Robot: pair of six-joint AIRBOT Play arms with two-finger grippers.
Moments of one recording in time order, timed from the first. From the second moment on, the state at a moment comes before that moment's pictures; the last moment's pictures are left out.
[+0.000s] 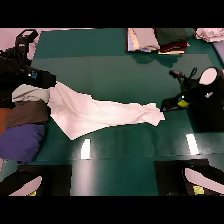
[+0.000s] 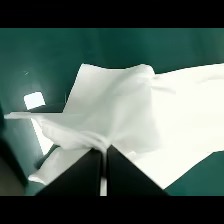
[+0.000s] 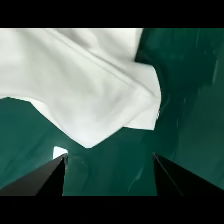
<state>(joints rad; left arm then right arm) -0.19 -1.08 1.35 1.38 -1.25 -1.49 -0.05 -1.17 0.97 -1.29 1.38 1.38</state>
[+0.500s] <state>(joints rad) -0.19 -1.09 1.35 1.37 -1.20 -1.49 -0.08 -1.24 0.73 -0.97 1.20 1.28</state>
